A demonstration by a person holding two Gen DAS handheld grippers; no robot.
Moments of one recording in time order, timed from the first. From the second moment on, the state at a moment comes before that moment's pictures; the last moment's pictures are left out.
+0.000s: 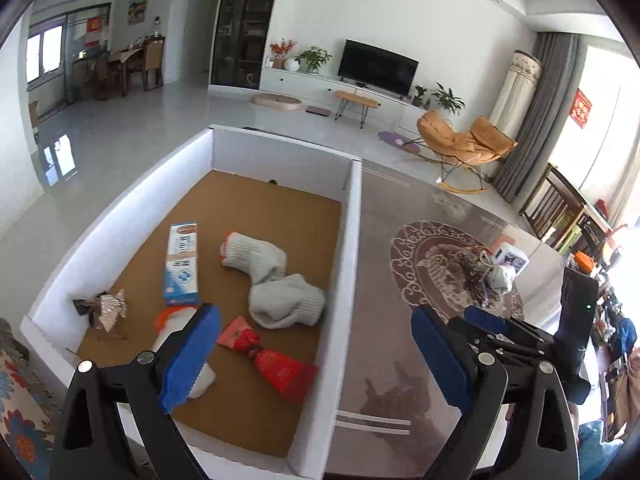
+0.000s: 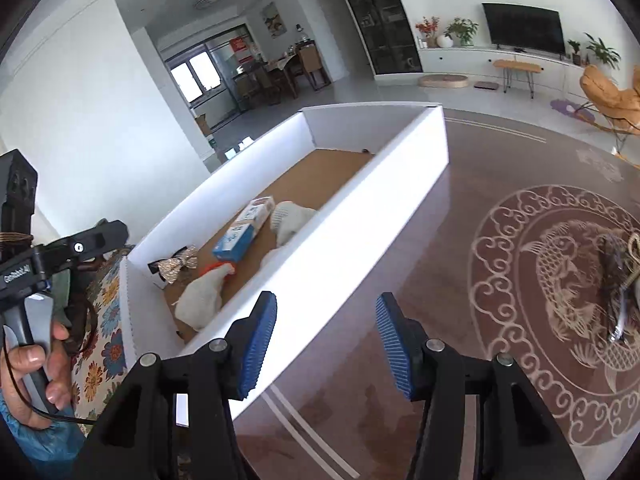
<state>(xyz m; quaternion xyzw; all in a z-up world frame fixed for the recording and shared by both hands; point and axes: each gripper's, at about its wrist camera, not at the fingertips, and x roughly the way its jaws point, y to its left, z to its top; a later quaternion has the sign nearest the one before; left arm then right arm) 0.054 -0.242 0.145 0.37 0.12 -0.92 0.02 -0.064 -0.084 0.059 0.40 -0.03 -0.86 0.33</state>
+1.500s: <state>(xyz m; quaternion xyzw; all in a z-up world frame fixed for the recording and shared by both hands) -0.081 0.052 -0.031 0.47 -0.04 -0.88 -0.06 -0.045 0.225 -0.014 0.44 -0.02 -0.90 -0.04</state>
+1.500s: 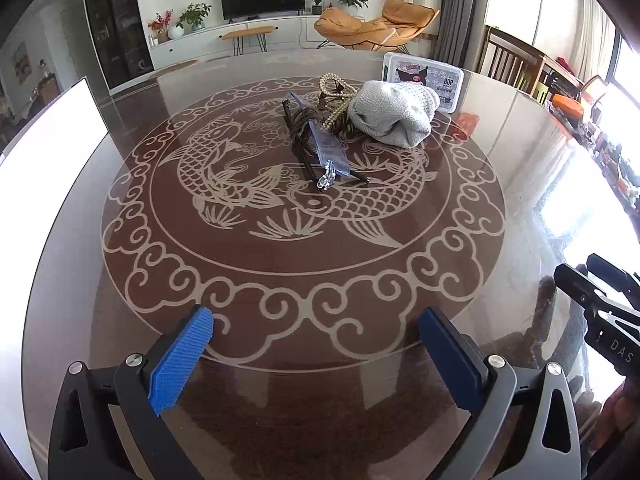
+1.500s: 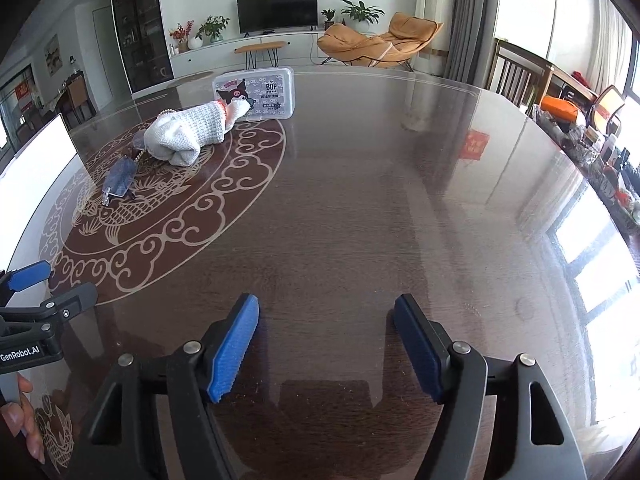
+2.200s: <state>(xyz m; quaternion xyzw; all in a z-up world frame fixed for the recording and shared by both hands) -0.230 0.072 -0.024 0.54 -0.05 -0.84 -0.08 -0.045 0.225 -0.014 0.44 -0.02 -0.90 -0.04</state>
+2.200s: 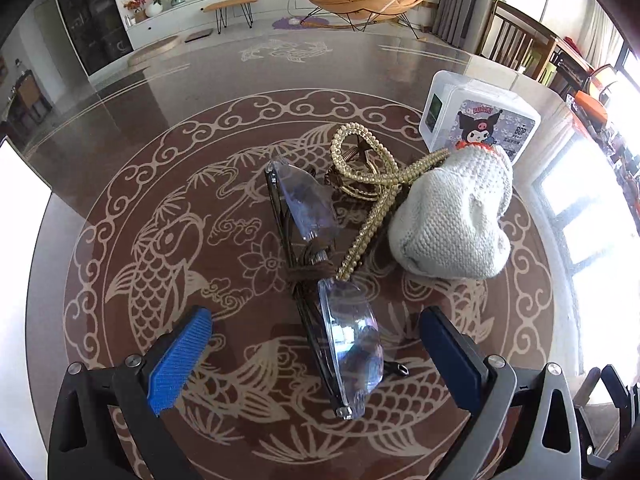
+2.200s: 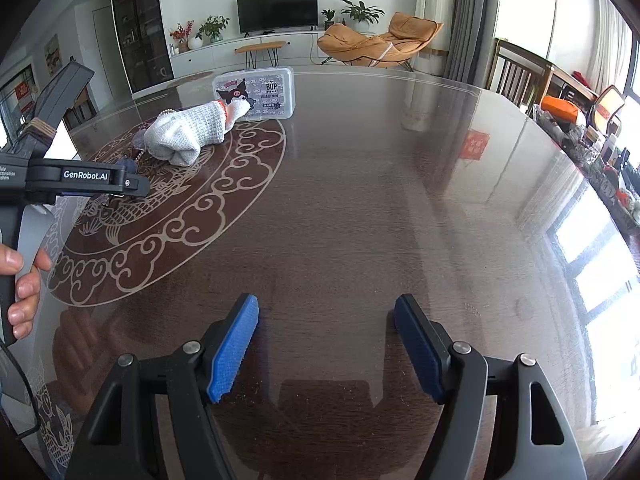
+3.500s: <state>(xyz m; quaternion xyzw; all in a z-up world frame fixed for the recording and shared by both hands) -0.110 -0.026 -0.018 0.47 -0.01 -0.88 -0.10 -0.117 0.153 -0.016 0.50 0.06 -0.85 0.18</state>
